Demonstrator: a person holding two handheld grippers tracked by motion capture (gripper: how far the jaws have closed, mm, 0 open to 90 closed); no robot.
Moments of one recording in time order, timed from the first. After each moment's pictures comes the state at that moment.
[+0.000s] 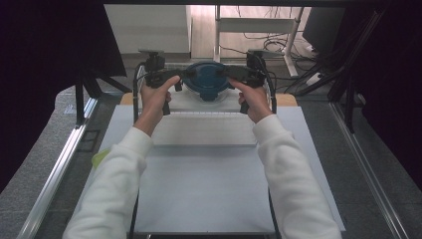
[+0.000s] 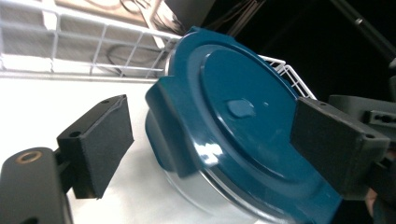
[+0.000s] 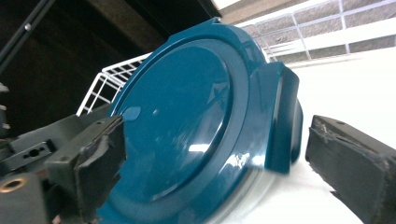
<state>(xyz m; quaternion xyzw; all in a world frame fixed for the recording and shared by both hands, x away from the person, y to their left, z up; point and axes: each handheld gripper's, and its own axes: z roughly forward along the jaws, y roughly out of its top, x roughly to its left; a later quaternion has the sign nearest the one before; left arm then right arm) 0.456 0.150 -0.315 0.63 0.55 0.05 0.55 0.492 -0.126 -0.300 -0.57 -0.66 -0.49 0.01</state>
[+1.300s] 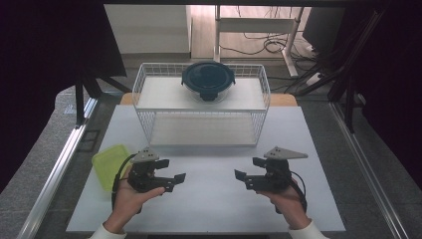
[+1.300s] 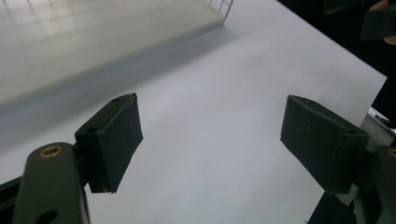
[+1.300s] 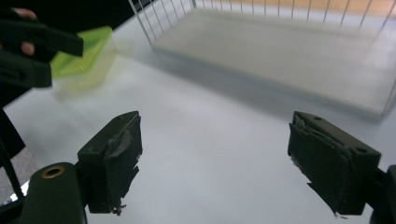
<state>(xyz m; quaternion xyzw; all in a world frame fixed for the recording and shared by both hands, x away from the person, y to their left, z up) 0.250 0.155 -0.443 0.78 0.43 0.08 0.46 0.276 -0.203 -0.420 -0.40 -0.79 -0.46 -0.10</state>
